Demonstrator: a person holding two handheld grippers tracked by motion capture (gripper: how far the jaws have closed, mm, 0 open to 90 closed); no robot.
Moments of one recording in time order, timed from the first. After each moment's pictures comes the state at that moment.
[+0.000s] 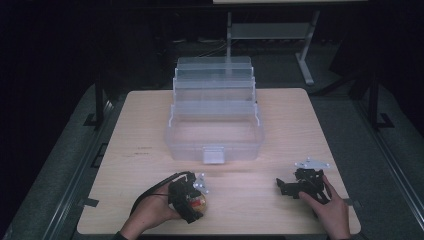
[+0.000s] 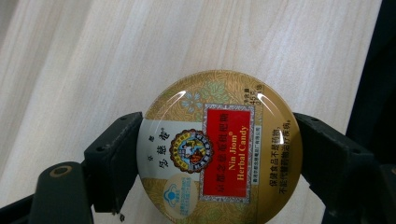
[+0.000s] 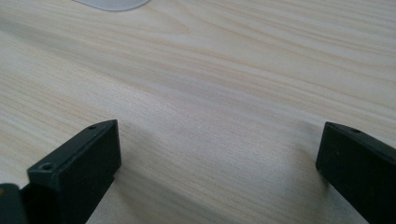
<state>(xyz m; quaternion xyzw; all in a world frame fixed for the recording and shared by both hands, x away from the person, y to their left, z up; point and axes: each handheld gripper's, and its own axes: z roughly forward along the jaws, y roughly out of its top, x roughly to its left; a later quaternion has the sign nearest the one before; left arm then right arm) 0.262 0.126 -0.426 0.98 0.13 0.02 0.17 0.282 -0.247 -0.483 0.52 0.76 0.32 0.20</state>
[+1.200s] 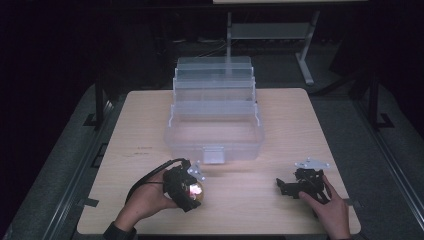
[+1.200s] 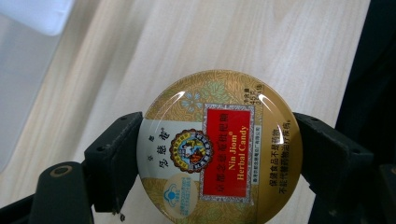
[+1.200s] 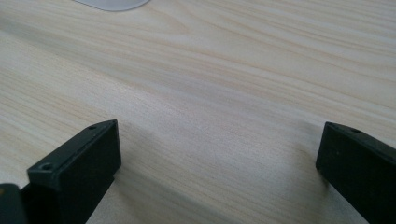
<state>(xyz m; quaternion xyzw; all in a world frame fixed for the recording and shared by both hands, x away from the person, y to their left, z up) 0.277 0.134 -0.390 0.97 0.15 0.02 0.19 0.282 -0.247 -0.483 0.52 0.76 0.32 0.20</state>
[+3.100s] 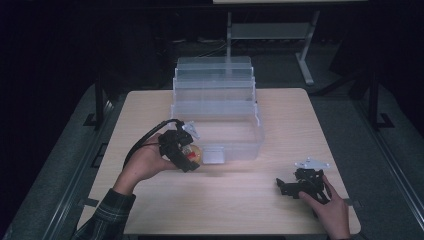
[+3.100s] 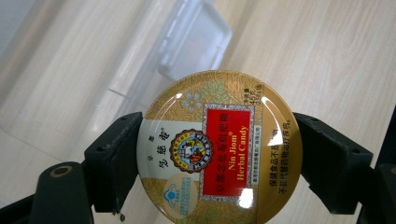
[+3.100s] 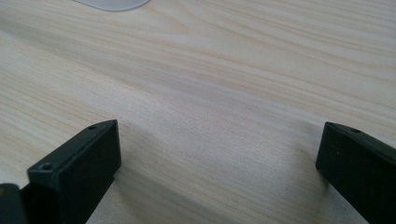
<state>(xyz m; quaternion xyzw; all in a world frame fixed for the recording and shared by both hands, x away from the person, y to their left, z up) 0.346 0.140 -0.330 0.96 0.20 0.06 0.21 0.282 -0.247 -0.483 0.53 0.76 0.32 0.20</state>
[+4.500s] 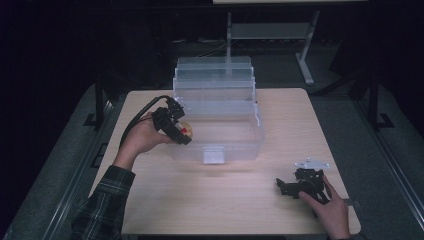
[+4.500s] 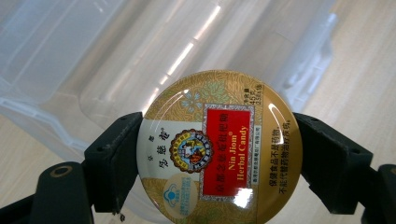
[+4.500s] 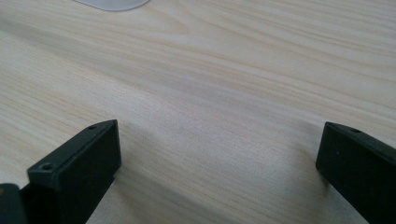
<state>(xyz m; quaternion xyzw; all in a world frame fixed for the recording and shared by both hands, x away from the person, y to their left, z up) 0.414 0.163 -0.320 0.94 0.27 0.07 0.20 0.282 -0.246 -0.483 0.53 0.76 0.32 0.20</state>
